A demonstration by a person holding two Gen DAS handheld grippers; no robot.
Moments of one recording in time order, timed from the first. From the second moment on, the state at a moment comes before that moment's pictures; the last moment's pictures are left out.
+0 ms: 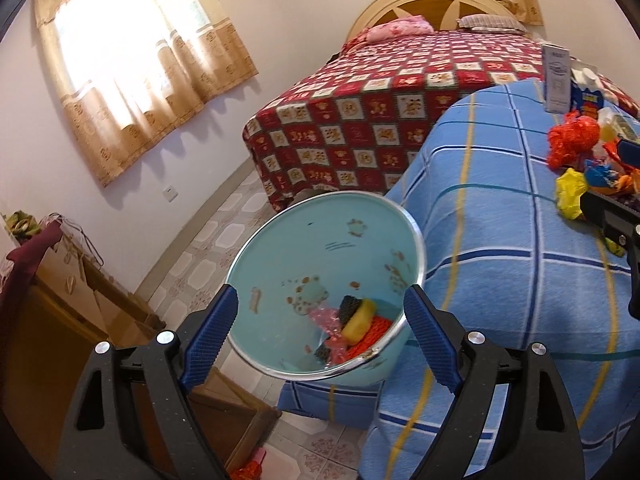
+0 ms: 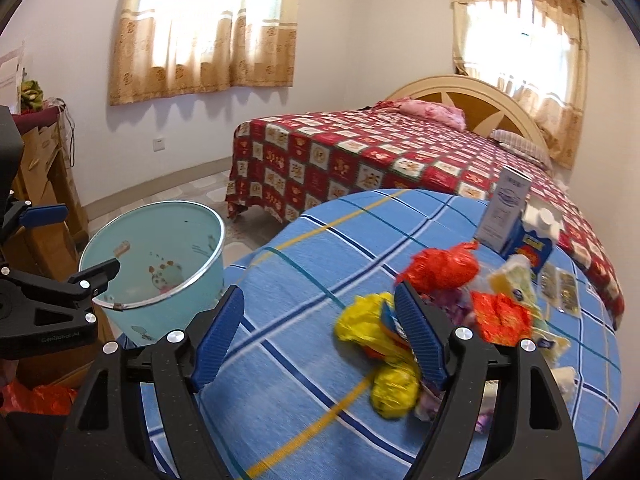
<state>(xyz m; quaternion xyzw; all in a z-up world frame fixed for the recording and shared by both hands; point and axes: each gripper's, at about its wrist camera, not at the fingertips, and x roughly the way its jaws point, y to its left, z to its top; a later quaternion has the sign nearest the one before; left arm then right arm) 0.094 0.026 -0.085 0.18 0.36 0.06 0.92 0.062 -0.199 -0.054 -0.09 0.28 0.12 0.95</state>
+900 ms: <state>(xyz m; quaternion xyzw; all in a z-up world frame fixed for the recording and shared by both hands) 0.094 -0.076 -0.102 0.19 0.36 -0.02 0.91 -0.008 -0.365 -0.066 -0.01 0.29 -0.04 0.96</state>
